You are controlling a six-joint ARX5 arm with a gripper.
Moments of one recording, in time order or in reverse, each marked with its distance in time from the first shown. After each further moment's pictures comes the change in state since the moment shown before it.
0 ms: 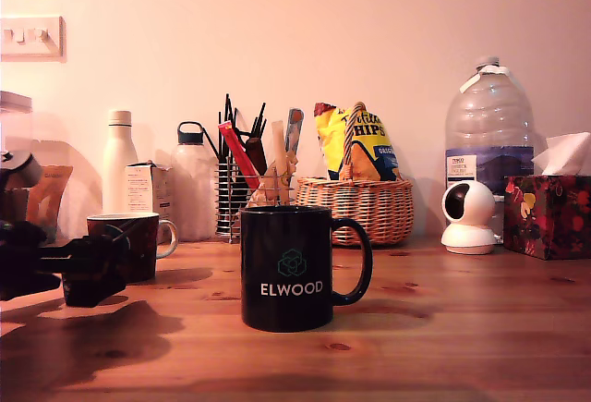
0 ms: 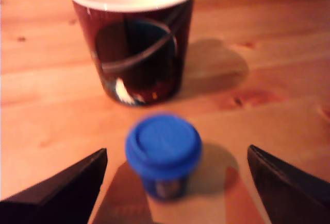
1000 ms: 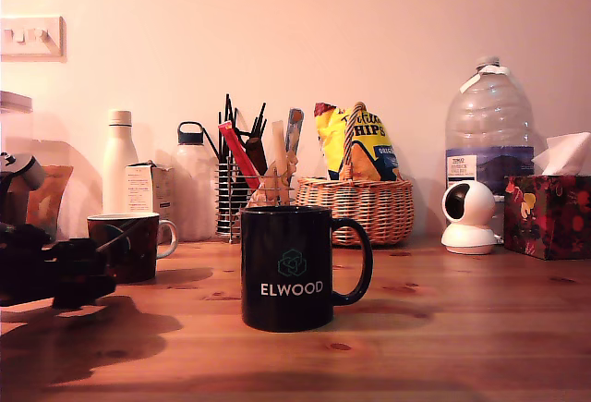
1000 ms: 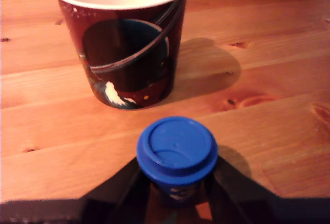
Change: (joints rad) arm 0.009 0.003 0.003 -0.008 0.052 0.004
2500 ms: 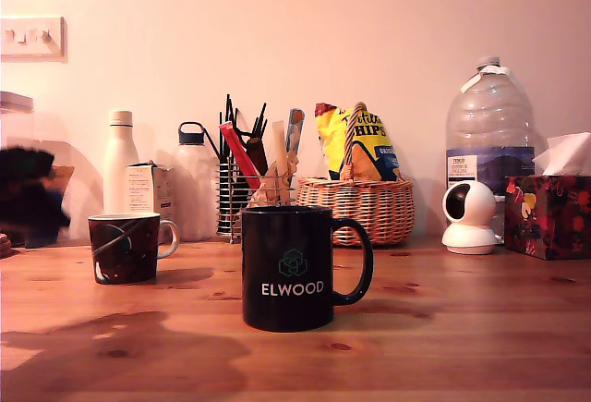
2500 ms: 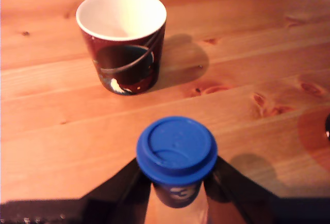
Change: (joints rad) arm 0.000 -0.698 -0.005 -0.871 0.016 0.004
